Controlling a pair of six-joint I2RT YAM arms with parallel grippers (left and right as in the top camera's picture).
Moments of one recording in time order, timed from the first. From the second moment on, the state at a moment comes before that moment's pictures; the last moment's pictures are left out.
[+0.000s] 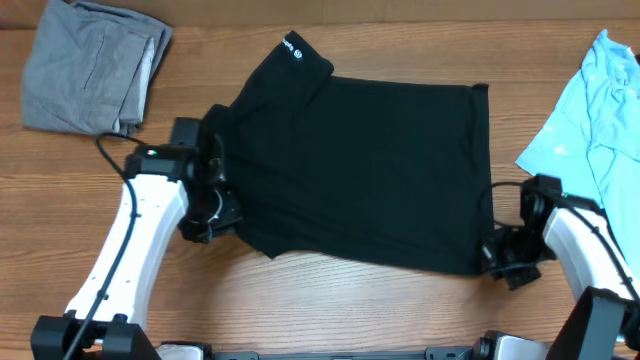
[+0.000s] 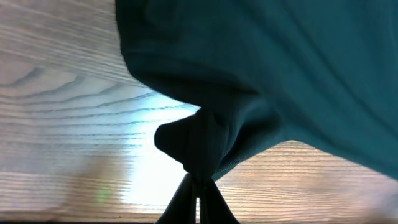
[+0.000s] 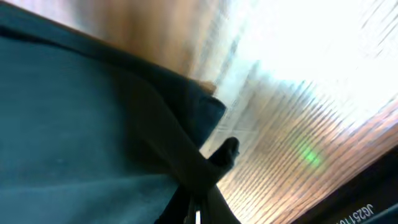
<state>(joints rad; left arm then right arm) -0.13 1.48 1.14 -1.21 0.18 -0.42 -0.26 1.46 0.79 -1.09 -0.11 0.90</state>
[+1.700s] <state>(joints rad) -0.16 1.85 1.15 -0.24 -0.16 -0.39 -0.17 1.58 0.89 -0.30 -0.16 0.88</state>
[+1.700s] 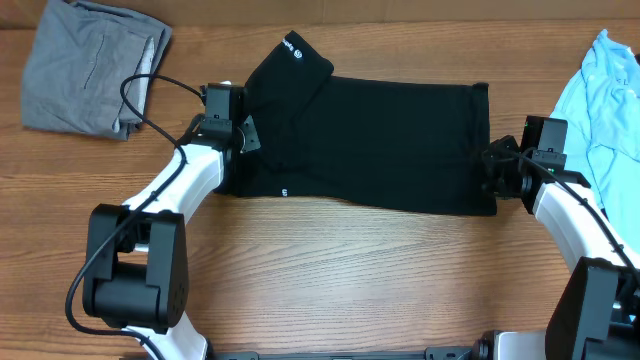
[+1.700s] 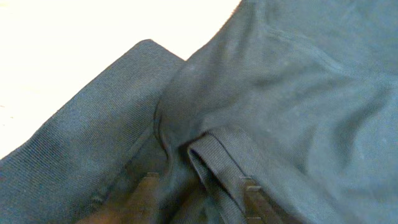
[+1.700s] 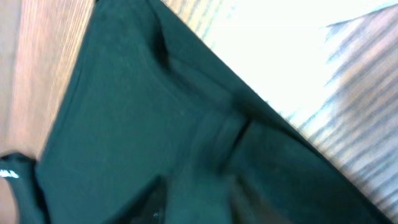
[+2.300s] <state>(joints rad) -0.19 1.86 1.67 -0.36 0.00 -0.18 -0.20 1.59 1.44 -0.71 -0.16 0.62</state>
